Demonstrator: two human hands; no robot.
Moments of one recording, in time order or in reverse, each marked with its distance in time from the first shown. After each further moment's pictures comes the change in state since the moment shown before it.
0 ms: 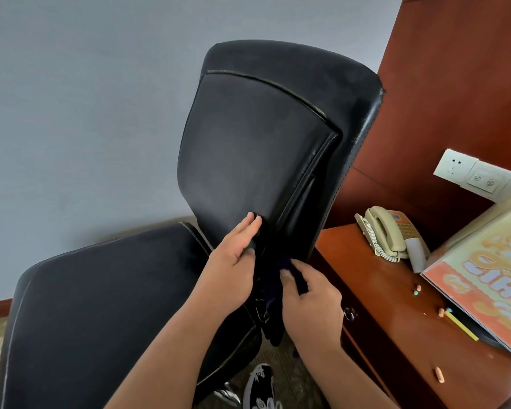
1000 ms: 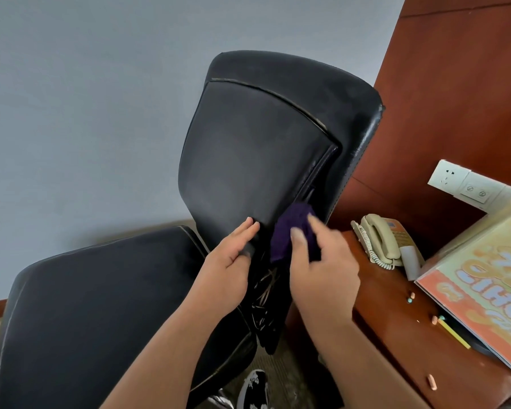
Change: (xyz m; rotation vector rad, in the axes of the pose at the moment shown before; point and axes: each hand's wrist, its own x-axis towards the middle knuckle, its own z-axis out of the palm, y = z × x) left_hand 0.001 -0.004 -0.004 -0.042 0.050 0.019; right_hand 0.033 -0.048 -0.025 -0.027 0.315 -0.288
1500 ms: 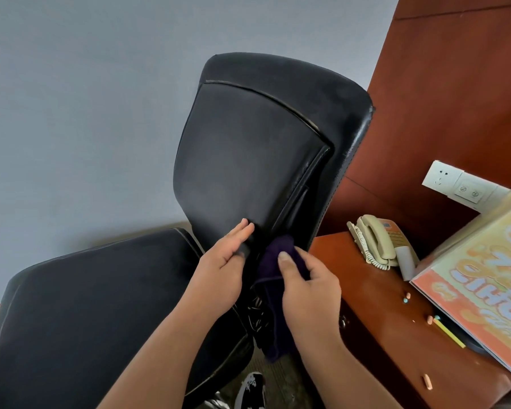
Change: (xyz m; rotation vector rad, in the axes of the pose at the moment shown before) left_hand 0.004 -0.001 0.000 -0.040 0.007 -0.008; right_hand -0.022 0.003 0.000 0.419 -0.267 0.506
